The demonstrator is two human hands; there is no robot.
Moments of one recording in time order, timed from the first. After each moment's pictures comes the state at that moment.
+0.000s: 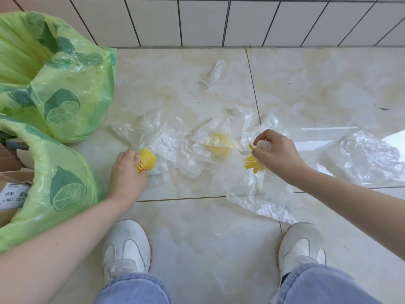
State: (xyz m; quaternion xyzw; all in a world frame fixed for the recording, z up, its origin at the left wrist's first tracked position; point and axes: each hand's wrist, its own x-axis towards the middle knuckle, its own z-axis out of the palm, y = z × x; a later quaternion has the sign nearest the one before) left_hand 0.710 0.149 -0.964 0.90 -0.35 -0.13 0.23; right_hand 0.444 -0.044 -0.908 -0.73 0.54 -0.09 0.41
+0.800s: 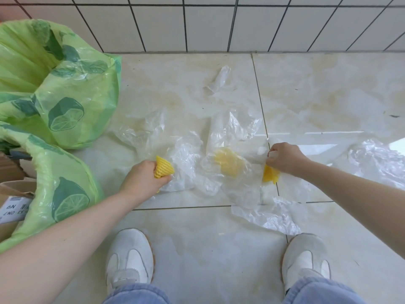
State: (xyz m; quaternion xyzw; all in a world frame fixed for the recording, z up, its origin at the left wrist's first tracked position) left_hand 0.706 0.125 -0.953 0.86 -0.38 -0.29 0.15; right_hand 0.440 -0.098 -0.951 -0.73 0.60 0.13 0.31
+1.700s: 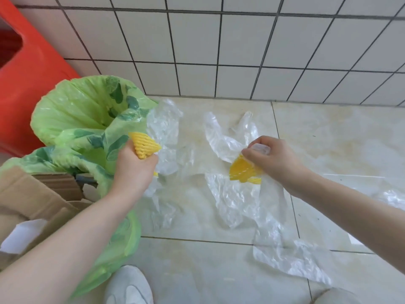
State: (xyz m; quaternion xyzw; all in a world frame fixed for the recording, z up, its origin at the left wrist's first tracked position) left_hand 0.755 0.120 -0.830 0.84 -0.20 -0.16 0.47; right_hand 0.553 -0.052 -0.820 -0.72 0.49 -0.12 0.48
